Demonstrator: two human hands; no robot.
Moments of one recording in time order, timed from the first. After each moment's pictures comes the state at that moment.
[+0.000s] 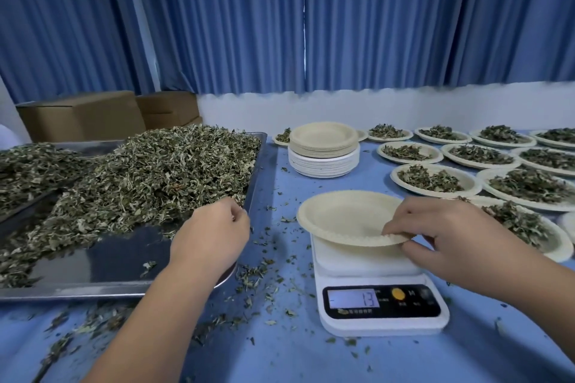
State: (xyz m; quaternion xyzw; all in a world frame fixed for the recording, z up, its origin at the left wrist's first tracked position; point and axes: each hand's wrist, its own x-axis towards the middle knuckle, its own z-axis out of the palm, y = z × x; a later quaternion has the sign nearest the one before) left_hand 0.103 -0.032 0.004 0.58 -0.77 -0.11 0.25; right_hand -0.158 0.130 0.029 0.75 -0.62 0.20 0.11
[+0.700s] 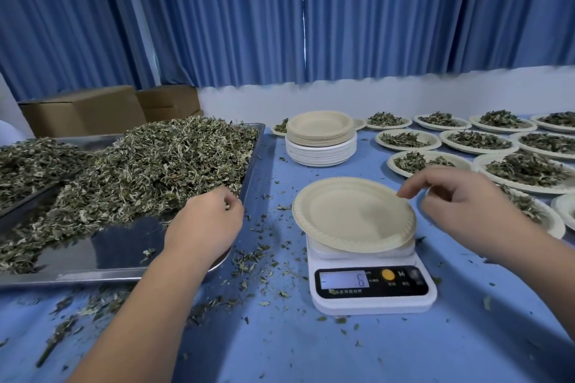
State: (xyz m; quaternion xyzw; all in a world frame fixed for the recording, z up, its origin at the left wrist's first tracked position) left_hand 0.106 -0.031 0.005 0.58 -0.77 -0.10 0.25; right_hand -0.175 0.127 0.026 0.57 -0.68 0.45 -0.08
